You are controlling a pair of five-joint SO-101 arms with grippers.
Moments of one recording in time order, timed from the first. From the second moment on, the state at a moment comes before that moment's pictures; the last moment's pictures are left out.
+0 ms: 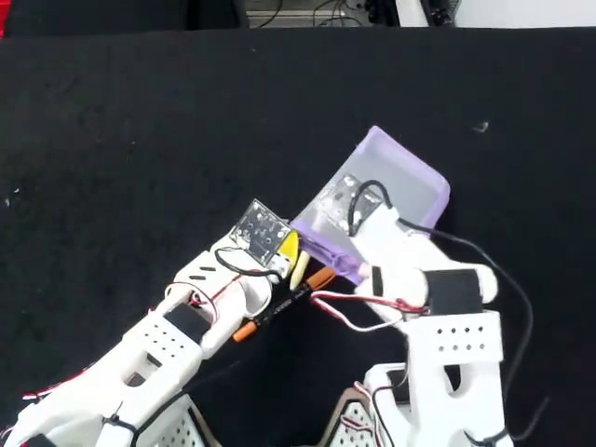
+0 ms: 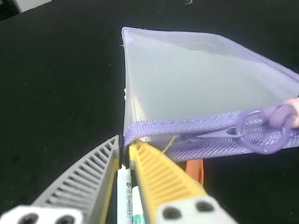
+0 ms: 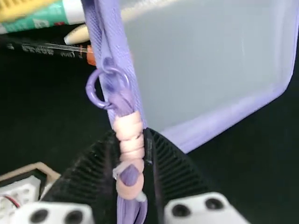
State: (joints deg) left arm 28.6 -46.6 80.0 -1.6 -6.7; right arm -0.5 -55.8 46.8 87.8 44.1
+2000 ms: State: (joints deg) left arm 36.1 -17.6 61.9 -13.5 0.4; right arm -0.4 -55.8 45.7 92.8 46.1
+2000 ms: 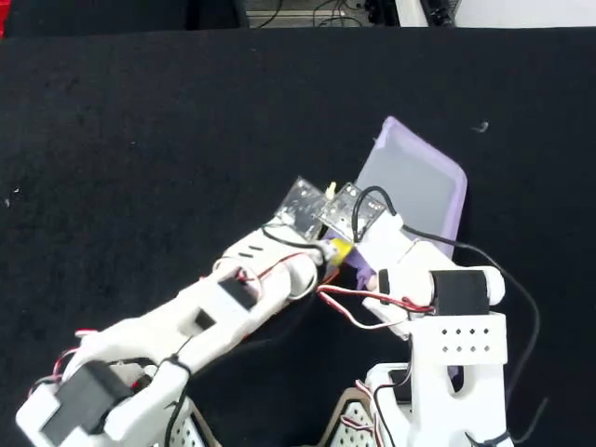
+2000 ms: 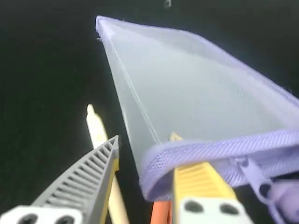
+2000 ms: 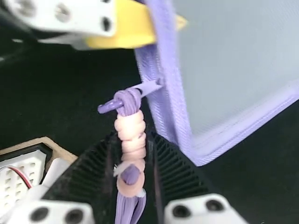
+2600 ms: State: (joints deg) left arm 36.7 -2.1 49.8 -15.0 -6.1; right arm 1.2 -55.8 45.7 92.7 46.0
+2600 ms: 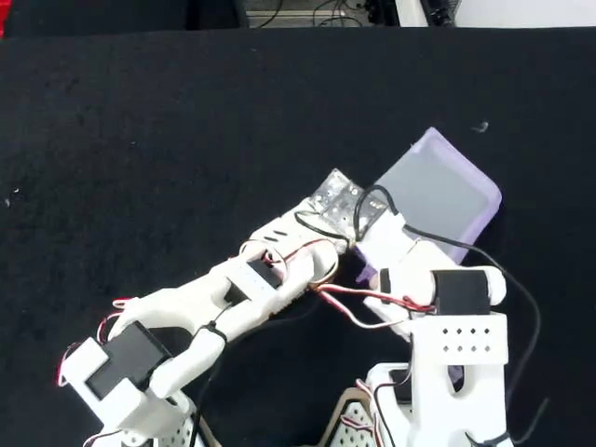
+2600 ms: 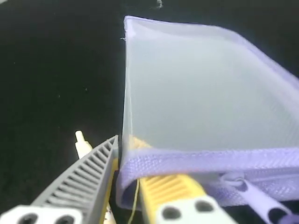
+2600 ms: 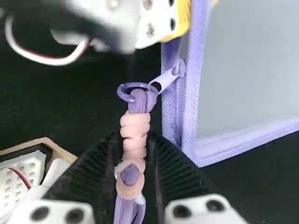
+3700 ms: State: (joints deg) left arm 18.0 -52.7 71.7 -1.8 -6.8; right arm 16.3 -56.1 42.2 92.7 51.9
